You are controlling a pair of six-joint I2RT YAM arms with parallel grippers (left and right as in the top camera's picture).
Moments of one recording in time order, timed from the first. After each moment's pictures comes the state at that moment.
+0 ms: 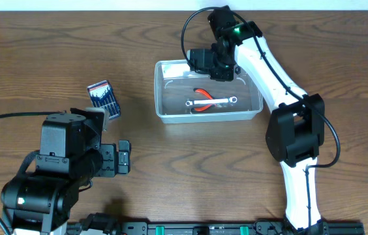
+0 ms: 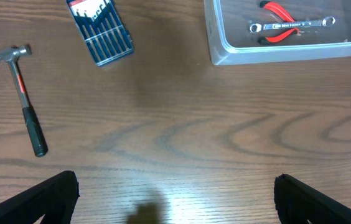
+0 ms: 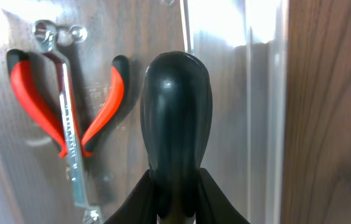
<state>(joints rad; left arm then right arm) -0.16 0.88 1.21 -1.34 0.07 -0.12 0.38 2.31 2.10 -1.10 -0.12 -1.11</state>
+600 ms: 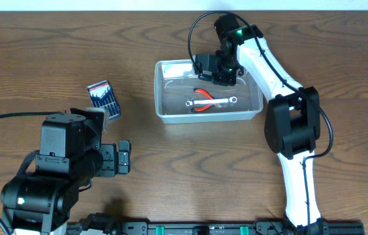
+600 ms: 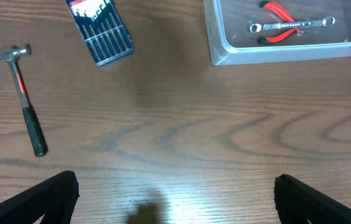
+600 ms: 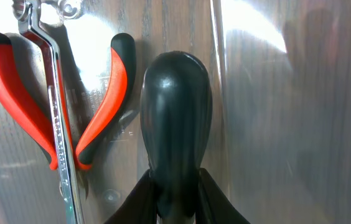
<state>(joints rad) -0.16 0.88 1.21 -1.34 0.07 -0.12 0.34 2.40 2.10 -1.11 -0.19 -1.11</state>
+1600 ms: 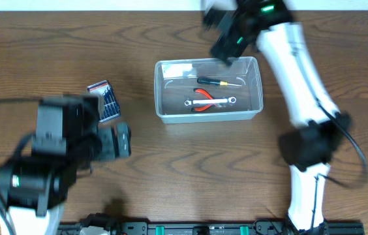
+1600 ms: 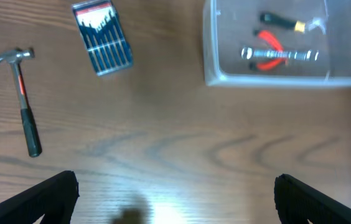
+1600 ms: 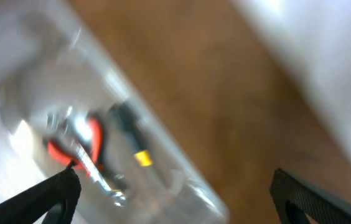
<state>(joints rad) -0.16 1.07 1.43 -1.37 0.06 -0.25 0.29 2.15 2.43 -1.25 -0.14 -0.53</state>
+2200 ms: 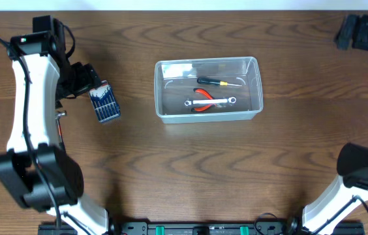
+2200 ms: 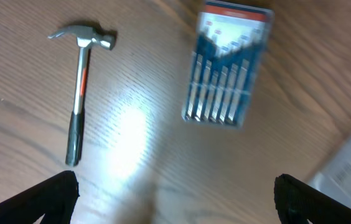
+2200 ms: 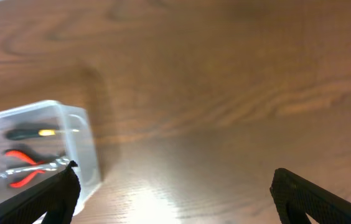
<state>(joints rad) 0.19 1.87 1.73 -1.34 -0.04 -0.35 -0.31 2.00 2.40 -1.53 -0.12 -0.02</state>
